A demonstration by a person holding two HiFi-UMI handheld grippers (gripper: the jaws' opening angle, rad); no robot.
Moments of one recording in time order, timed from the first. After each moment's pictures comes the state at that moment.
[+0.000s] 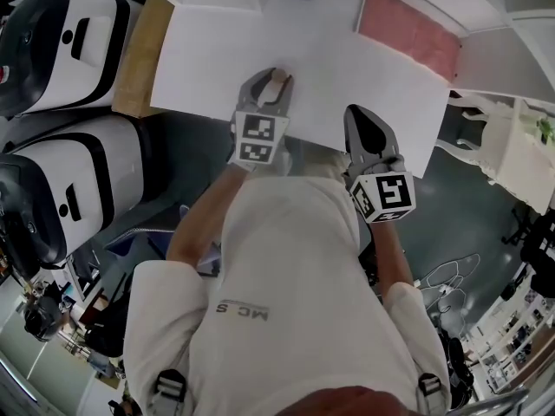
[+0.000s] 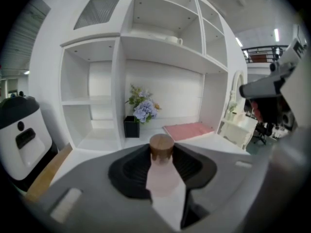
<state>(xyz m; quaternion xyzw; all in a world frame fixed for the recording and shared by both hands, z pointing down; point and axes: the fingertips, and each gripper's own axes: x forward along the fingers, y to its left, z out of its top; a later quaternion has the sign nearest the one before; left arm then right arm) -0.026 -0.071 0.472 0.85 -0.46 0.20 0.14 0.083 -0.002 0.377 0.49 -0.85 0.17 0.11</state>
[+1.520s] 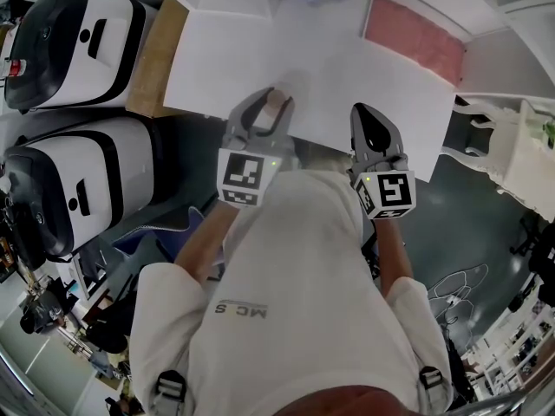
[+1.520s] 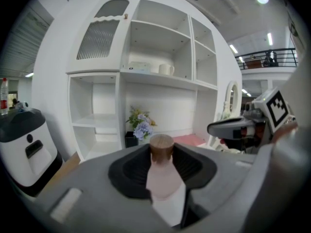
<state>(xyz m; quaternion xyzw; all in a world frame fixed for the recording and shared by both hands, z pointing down) -0.041 -0.013 0.365 0.87 -0.46 0.16 0.11 0.082 0.005 0.365 0.49 -0.85 0.13 0.10</state>
